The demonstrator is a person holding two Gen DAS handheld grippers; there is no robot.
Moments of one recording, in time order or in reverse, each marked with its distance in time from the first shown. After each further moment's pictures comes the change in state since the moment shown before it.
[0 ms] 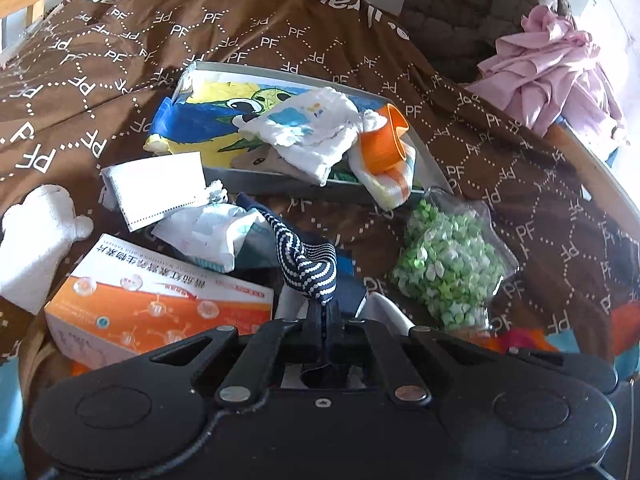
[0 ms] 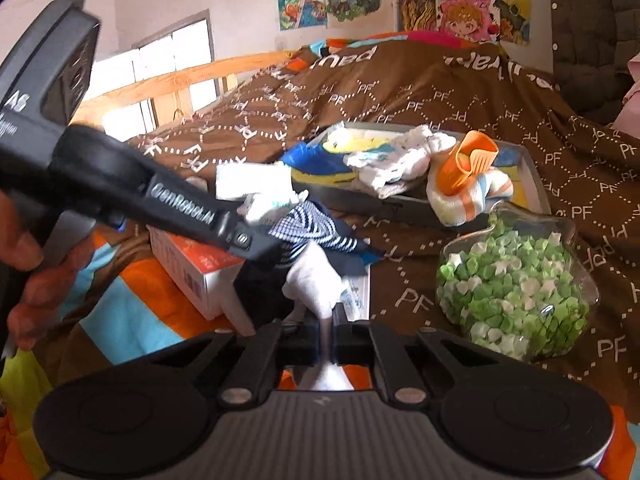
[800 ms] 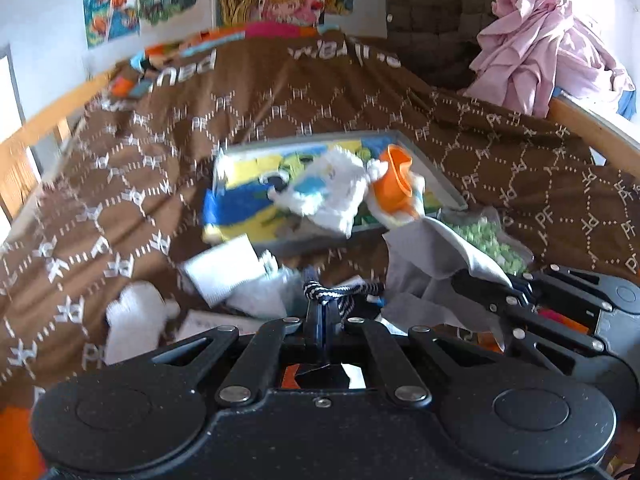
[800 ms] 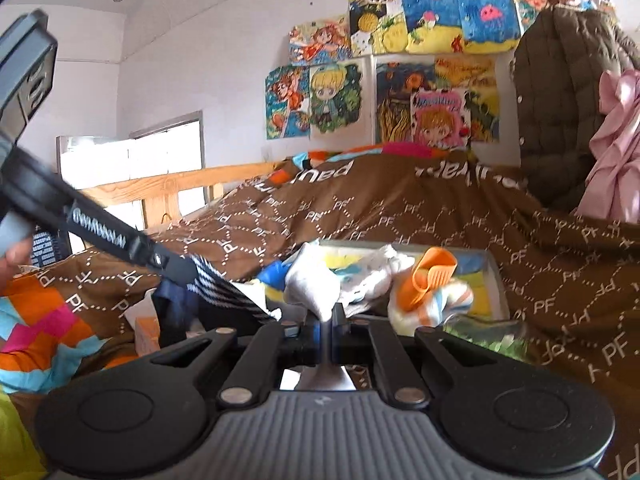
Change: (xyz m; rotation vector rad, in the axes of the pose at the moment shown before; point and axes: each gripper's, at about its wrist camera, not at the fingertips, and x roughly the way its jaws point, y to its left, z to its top) left arm -0.070 -0.041 0.013 0.241 -0.115 0.214; right arm -0.034 -0.015 0.010 -0.016 -0.357 -0.062
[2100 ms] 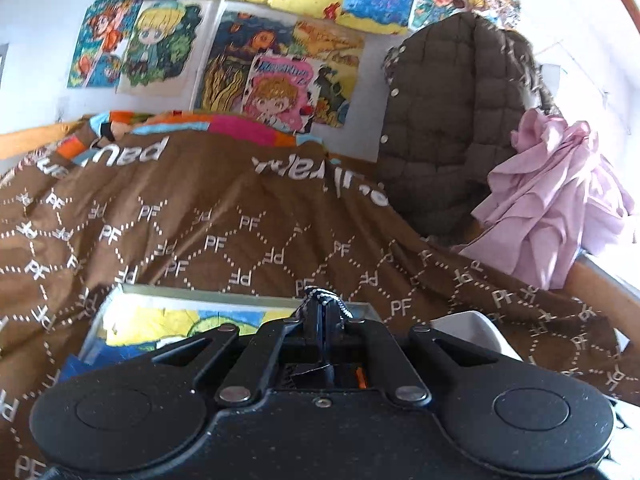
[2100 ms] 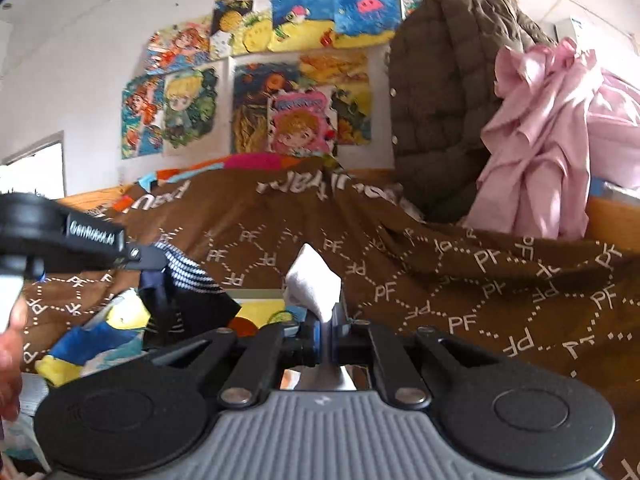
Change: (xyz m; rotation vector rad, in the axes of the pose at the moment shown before) left arm 0.167 -0.029 0.130 -0.187 -0.362 -0.118; right arm 0.118 -0.141 0.041 0.116 -0.018 -0.360
